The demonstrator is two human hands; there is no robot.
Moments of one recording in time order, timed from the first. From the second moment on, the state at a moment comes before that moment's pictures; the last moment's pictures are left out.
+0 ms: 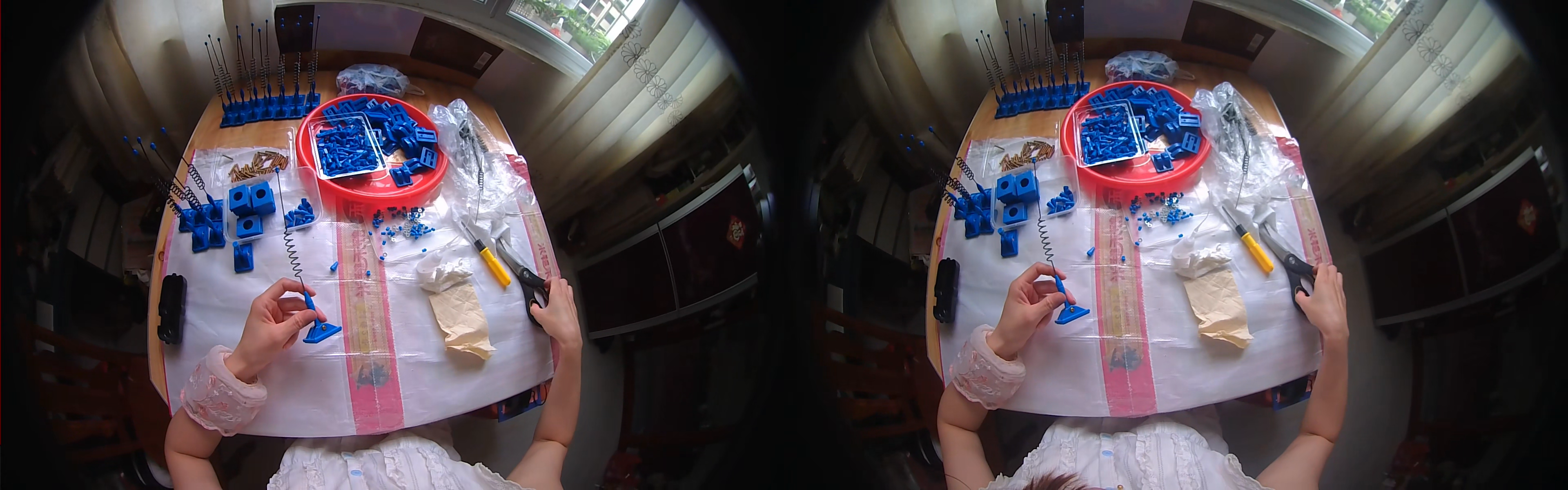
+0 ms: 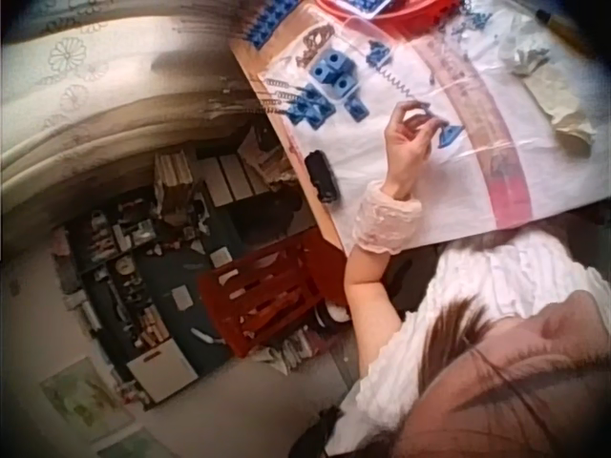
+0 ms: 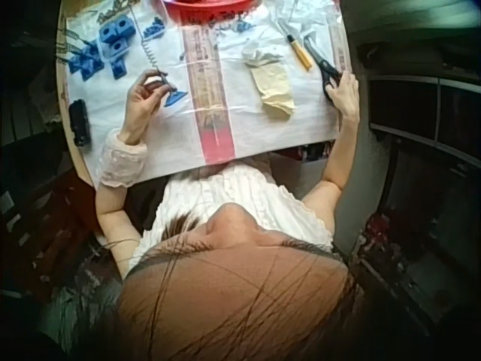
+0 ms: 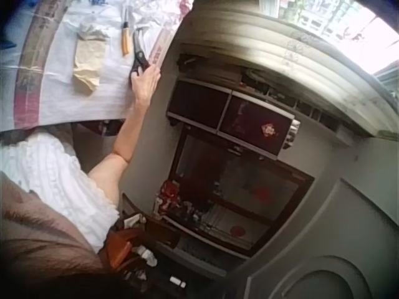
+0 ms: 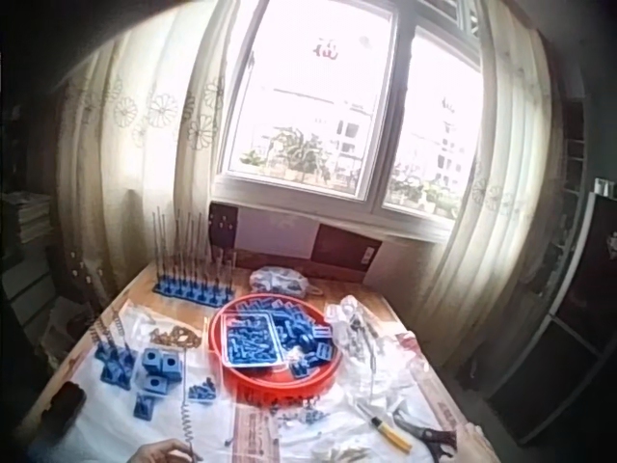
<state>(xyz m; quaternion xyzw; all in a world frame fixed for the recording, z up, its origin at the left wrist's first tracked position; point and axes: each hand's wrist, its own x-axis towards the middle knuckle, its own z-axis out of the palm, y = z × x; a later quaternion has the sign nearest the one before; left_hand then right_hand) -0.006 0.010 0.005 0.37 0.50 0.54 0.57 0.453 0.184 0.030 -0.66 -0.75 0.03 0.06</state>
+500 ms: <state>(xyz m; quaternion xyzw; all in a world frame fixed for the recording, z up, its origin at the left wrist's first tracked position) -0.006 0.009 0.007 0.37 0.50 0.53 0.58 0.474 0.177 0.032 -0.68 -0.70 0.15 0.14</state>
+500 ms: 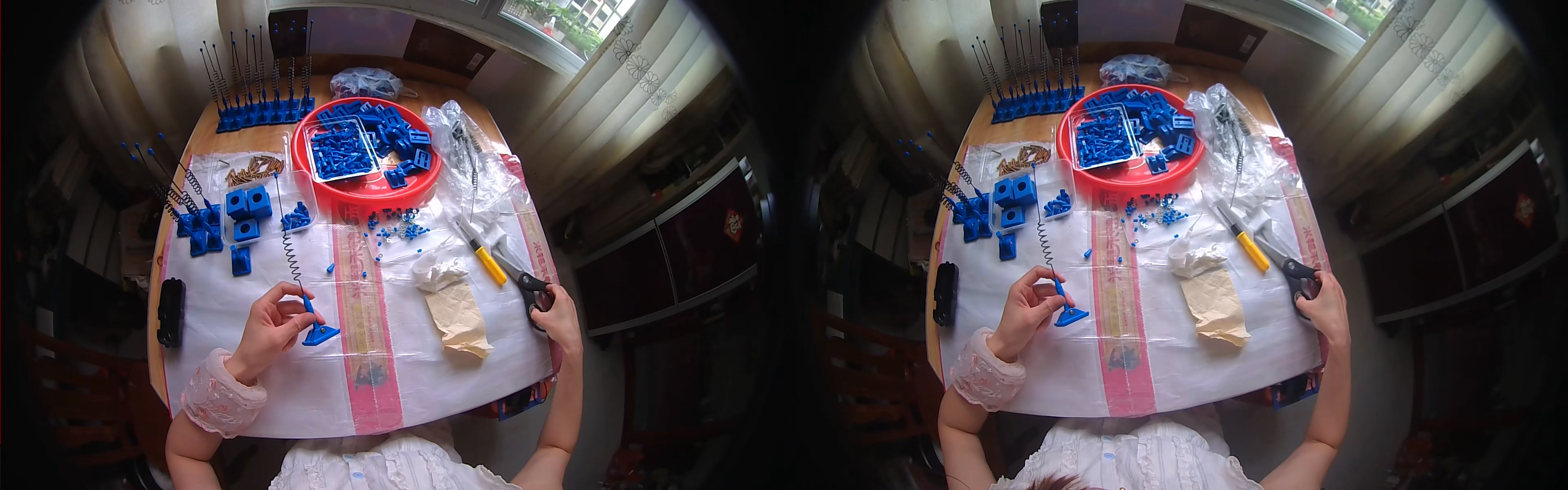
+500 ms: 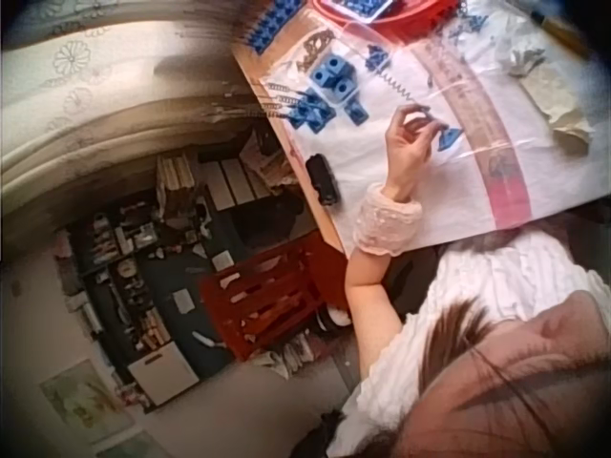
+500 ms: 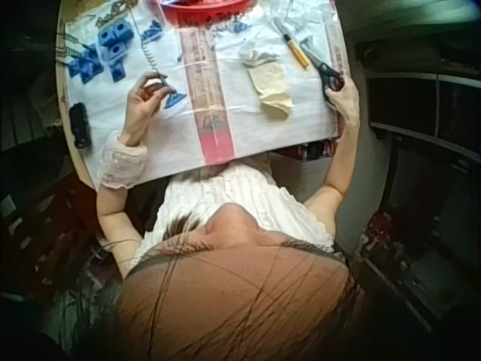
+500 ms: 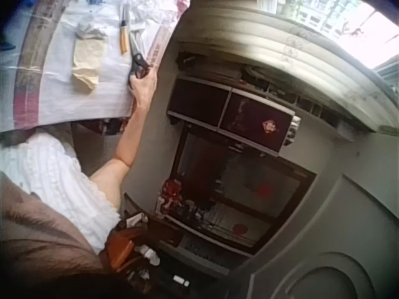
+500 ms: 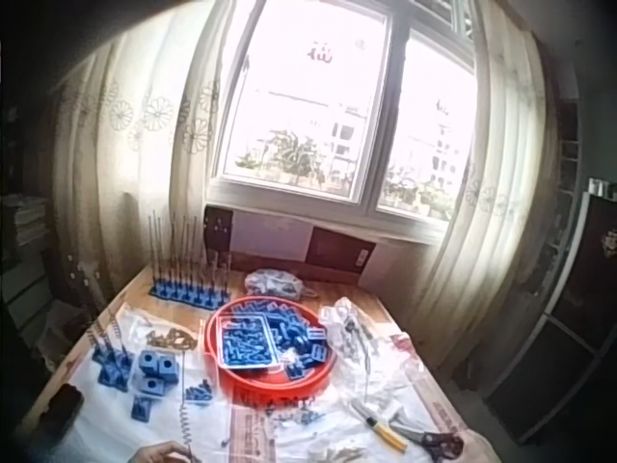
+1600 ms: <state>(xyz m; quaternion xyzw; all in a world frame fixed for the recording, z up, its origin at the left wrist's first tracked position) -0.010 0.011 0.000 0.34 0.41 0.63 0.56 0.274 0.134 0.035 -0.40 -0.84 0.24 0.27</state>
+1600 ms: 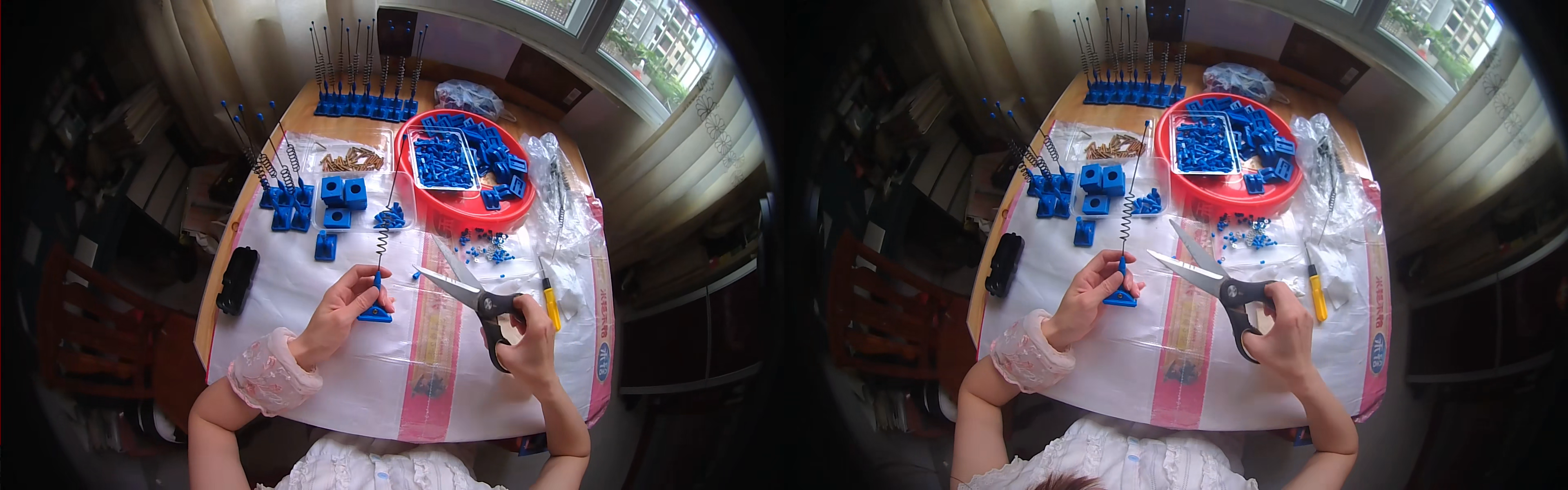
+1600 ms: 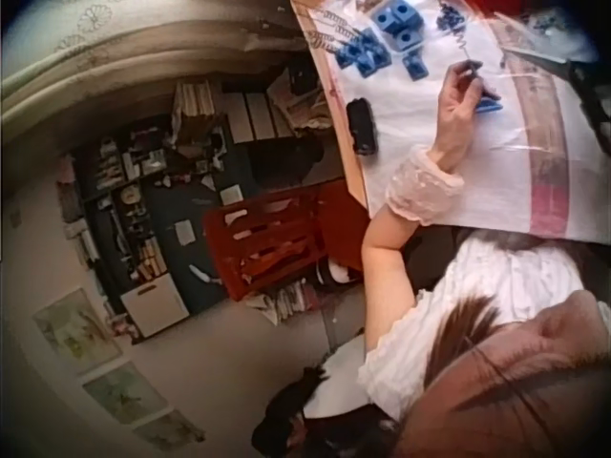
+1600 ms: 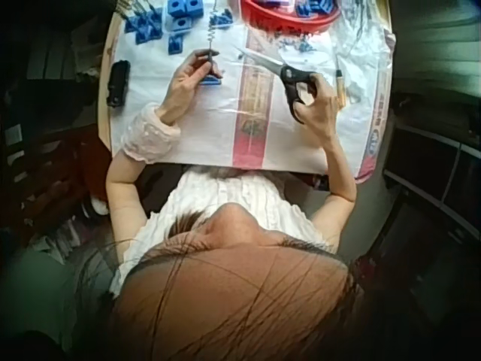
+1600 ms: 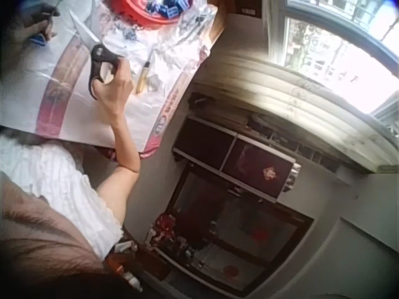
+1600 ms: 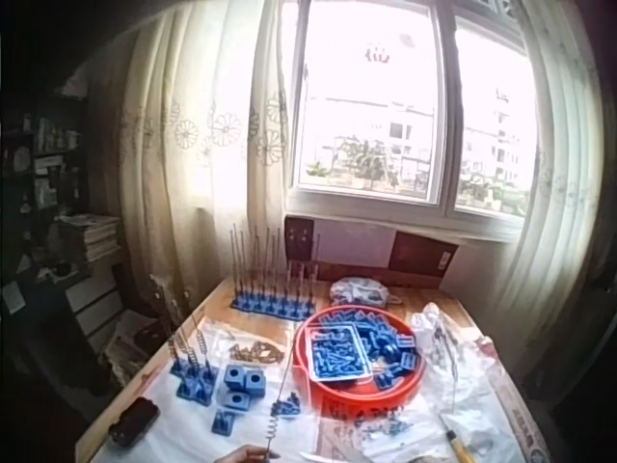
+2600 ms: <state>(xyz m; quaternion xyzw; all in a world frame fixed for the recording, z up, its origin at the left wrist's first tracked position) -0.008 0.007 0.005 0.27 0.47 0.59 0.59 0.241 0.121 0.007 -0.37 -0.88 0.23 0.20</state>
